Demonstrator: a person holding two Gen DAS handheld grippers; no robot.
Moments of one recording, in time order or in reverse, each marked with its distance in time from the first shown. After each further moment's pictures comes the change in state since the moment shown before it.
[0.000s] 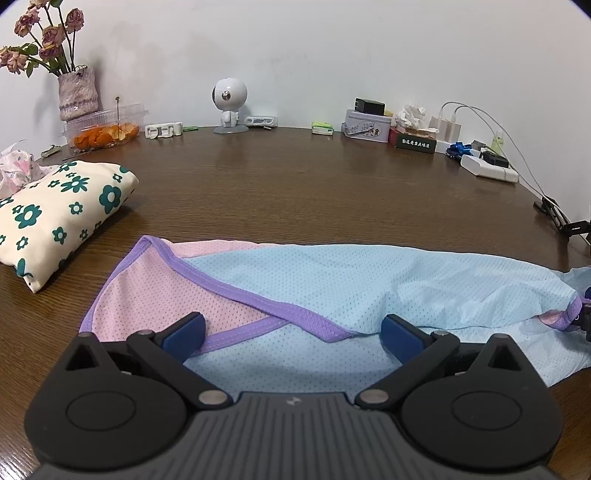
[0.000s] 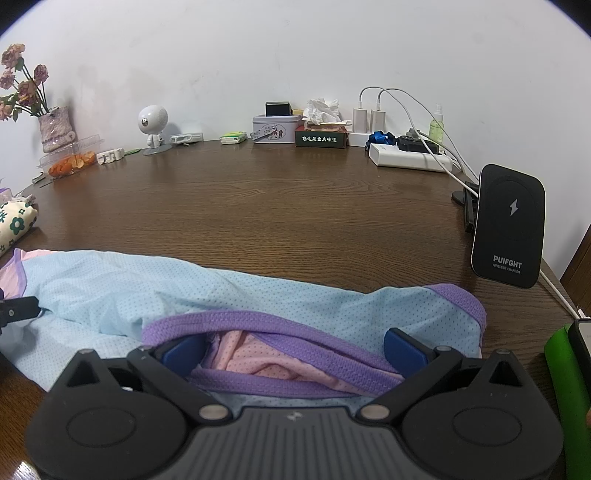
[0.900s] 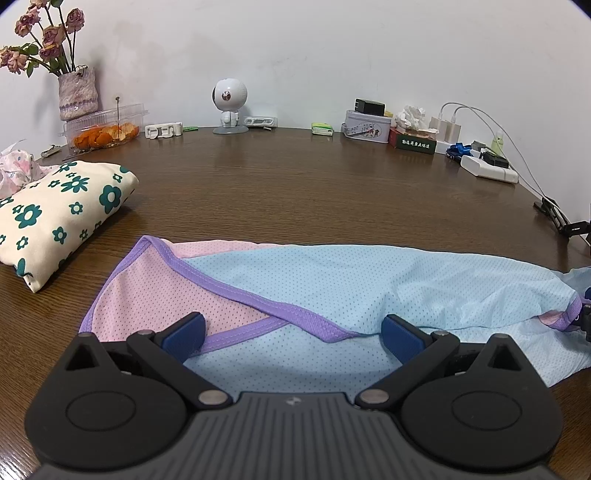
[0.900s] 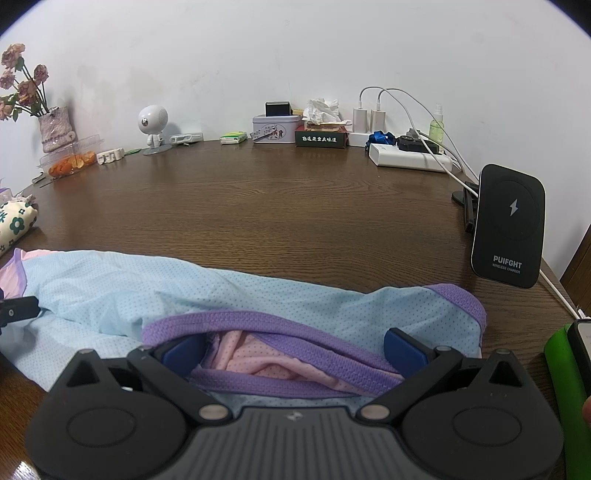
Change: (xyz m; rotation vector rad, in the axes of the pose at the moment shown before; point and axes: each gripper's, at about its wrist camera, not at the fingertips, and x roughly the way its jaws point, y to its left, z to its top) left arm 0.000 0.000 0.001 0.004 0.002 0.003; right arm 0.000 0.001 0.000 0.001 0.001 0.000
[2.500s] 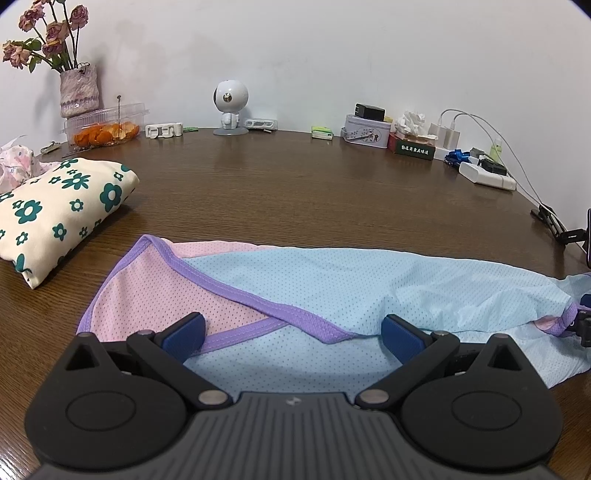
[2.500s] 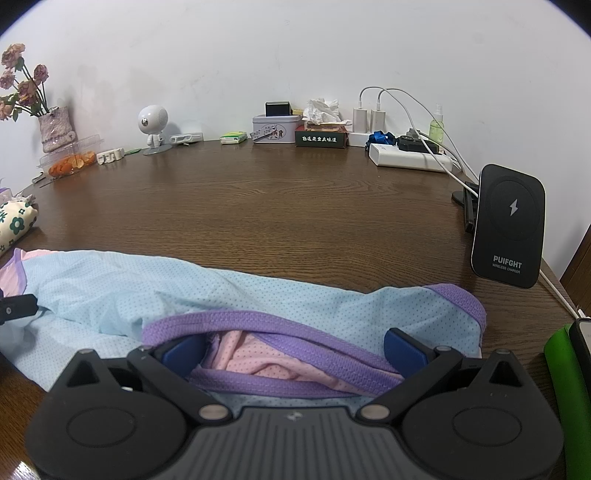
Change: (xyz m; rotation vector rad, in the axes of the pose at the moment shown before) left arm -0.001 0.003 0.002 -0.021 -0.008 -0.012; right arm 0.000 -0.001 0.000 -0.001 0.000 0.003
